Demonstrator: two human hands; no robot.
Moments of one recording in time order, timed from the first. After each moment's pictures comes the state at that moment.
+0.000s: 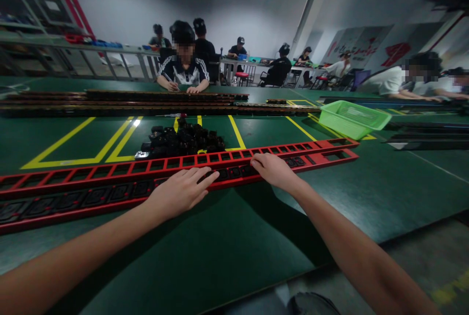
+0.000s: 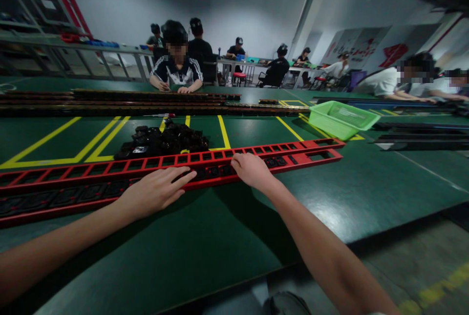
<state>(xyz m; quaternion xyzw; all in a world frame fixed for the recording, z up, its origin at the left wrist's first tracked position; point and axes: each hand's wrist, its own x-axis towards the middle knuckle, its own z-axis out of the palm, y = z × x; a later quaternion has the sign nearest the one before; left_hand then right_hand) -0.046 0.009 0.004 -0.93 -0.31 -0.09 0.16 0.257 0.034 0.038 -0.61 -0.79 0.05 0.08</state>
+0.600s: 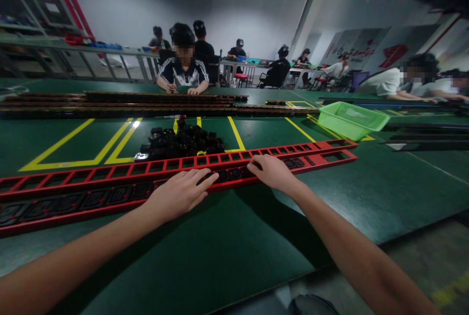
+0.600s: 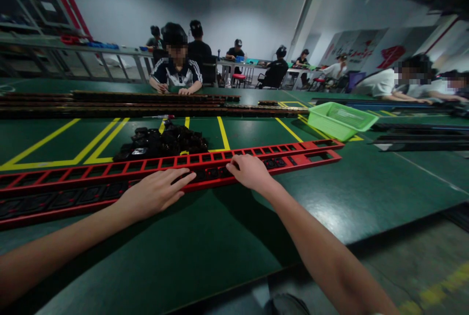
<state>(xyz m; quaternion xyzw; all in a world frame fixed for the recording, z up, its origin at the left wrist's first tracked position) -0.047 0.010 0.003 -0.93 -0.30 -0.10 0.17 0.256 0.031 0.036 -0.60 -0.80 0.03 0.10</state>
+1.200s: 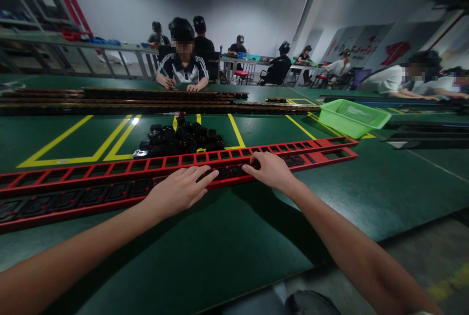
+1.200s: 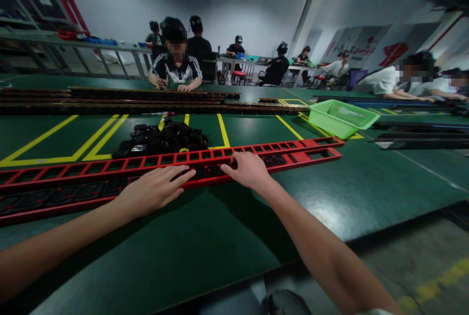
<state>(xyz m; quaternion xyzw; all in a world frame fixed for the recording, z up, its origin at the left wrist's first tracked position) -0.046 0.010 0.004 -0.93 -0.31 -0.09 0.16 0.247 0.025 0.040 -0.62 -0.78 0.01 0.10</state>
